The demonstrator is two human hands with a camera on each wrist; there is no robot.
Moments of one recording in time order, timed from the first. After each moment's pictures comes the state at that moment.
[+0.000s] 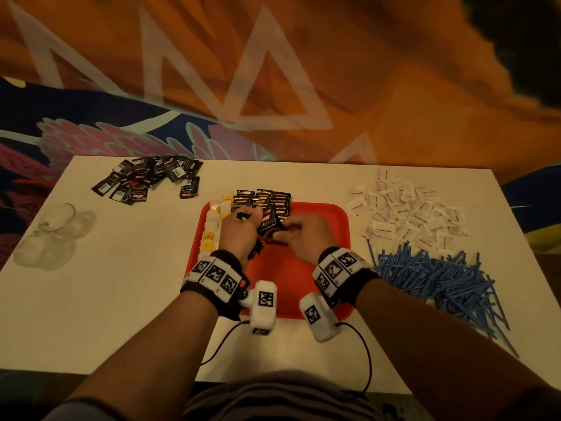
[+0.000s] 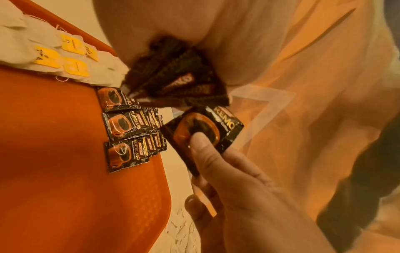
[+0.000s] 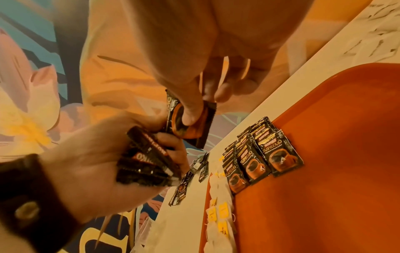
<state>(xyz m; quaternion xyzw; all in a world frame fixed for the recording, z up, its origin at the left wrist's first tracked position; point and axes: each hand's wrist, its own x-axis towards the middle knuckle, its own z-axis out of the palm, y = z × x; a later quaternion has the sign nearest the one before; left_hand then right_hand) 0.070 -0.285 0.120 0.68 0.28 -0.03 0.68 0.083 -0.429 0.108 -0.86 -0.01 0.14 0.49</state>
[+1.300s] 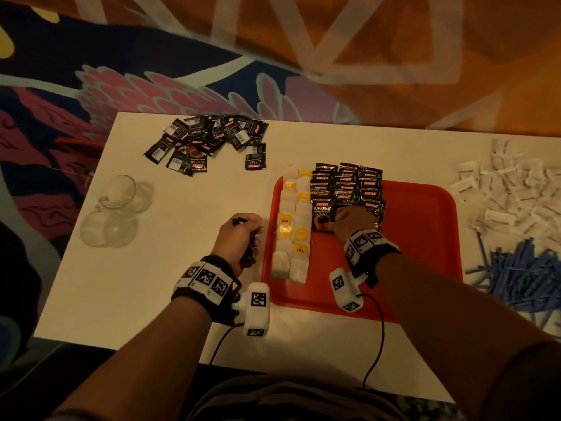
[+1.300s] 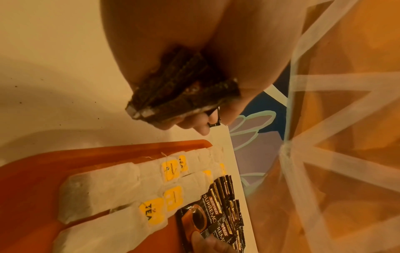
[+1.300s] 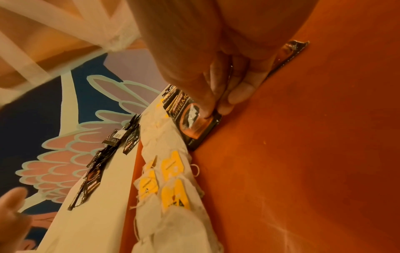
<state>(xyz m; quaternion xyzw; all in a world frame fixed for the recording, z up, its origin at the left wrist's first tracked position) 0.071 -0.081 0.058 0.59 0.41 -0.18 0.67 0.149 -0.300 -0.008 -0.89 0.20 0.26 0.31</state>
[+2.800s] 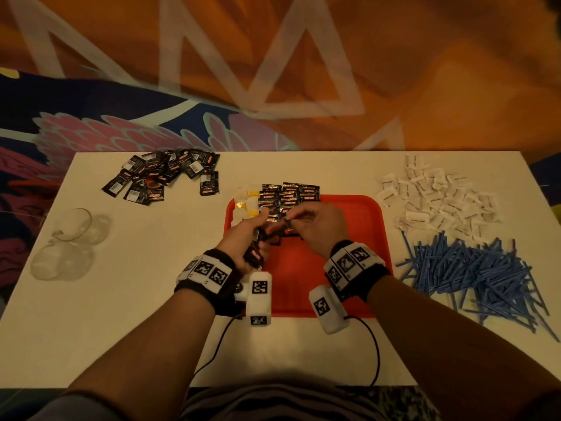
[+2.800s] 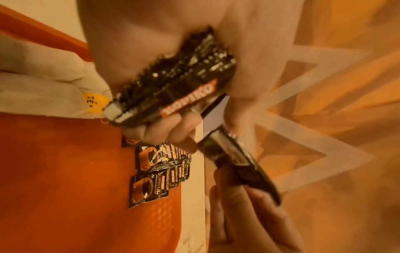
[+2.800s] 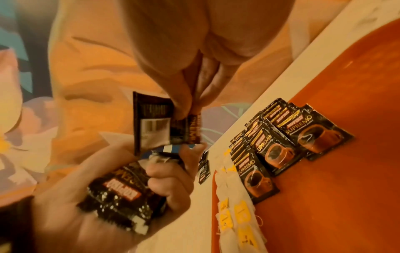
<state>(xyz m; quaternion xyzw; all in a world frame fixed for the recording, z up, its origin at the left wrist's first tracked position) 0.094 -0.178 0.086 0.48 0.33 -0.32 0.74 0.101 -0.350 0.098 -0.83 0.03 0.06 0.55</state>
